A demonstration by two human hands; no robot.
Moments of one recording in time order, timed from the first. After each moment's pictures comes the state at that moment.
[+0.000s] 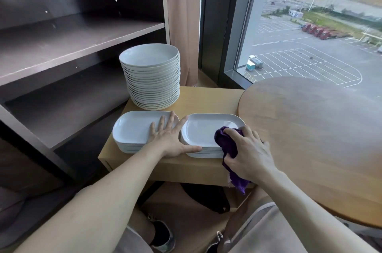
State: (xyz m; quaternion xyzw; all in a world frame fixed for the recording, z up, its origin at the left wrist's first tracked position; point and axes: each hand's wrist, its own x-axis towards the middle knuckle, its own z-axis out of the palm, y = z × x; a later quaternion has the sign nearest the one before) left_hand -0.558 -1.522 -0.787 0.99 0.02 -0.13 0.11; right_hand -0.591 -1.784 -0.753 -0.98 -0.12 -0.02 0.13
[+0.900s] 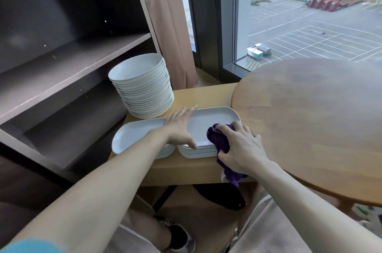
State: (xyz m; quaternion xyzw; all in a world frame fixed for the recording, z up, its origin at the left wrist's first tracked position) left_hand -0.526 -1.564 -0.734 0.98 -0.06 -0.17 0.11; right_hand -0.585 -1.792 -0.766 -0.97 -0.13 -0.02 0.21
